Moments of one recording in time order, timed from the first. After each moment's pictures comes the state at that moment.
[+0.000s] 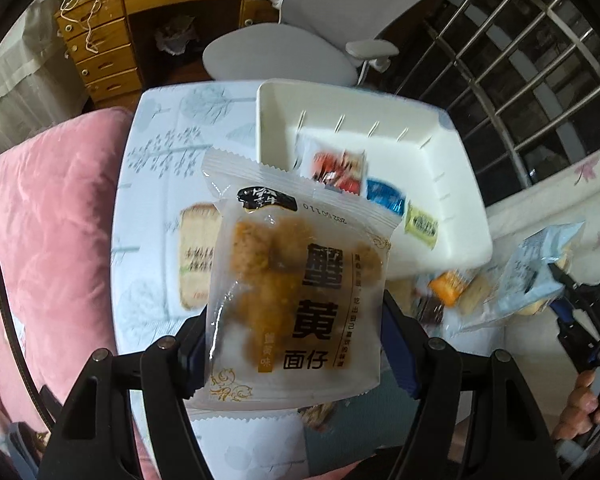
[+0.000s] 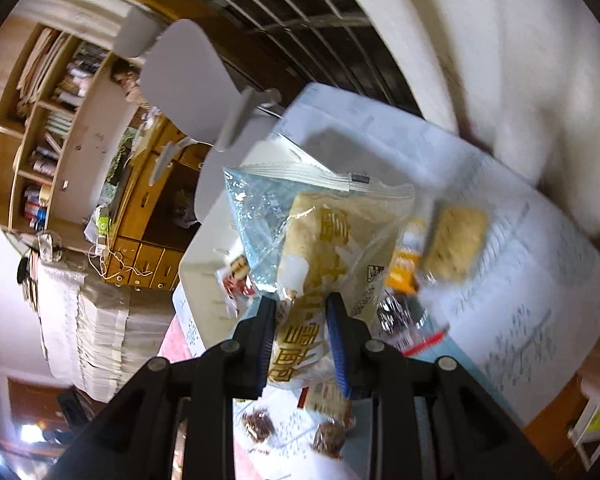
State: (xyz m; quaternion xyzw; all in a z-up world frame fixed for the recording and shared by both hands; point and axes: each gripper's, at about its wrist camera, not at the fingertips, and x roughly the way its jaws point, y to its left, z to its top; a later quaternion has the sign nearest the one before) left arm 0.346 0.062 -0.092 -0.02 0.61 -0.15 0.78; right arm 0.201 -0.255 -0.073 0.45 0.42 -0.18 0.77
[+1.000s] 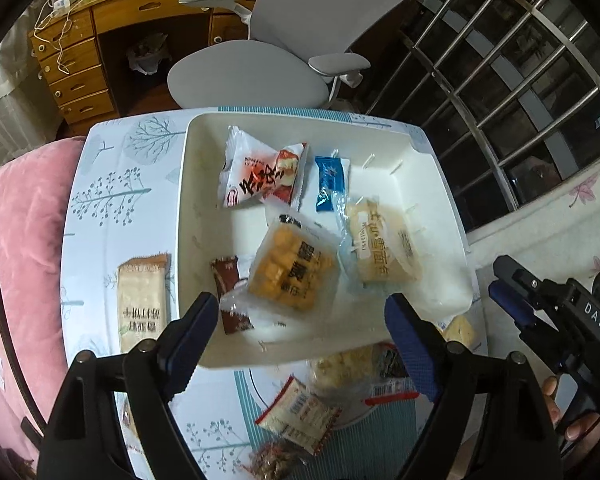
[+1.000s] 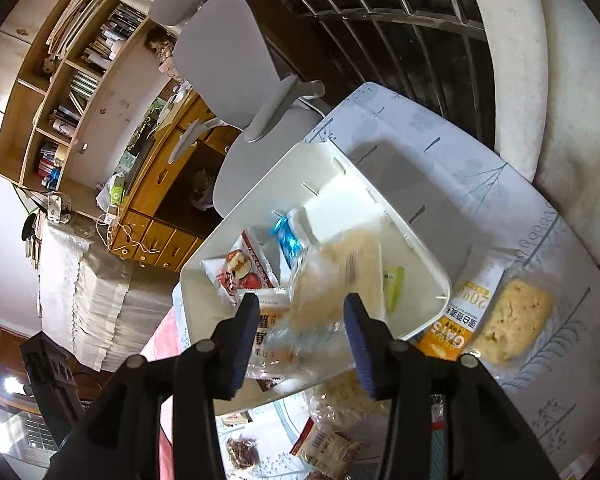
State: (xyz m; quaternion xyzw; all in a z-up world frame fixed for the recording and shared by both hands) left arm 0.376 0.000 -0.107 -0.03 0.58 -0.19 0.79; right arm 0.266 -0.273 -0.109 0.41 0.43 -0.12 0.79
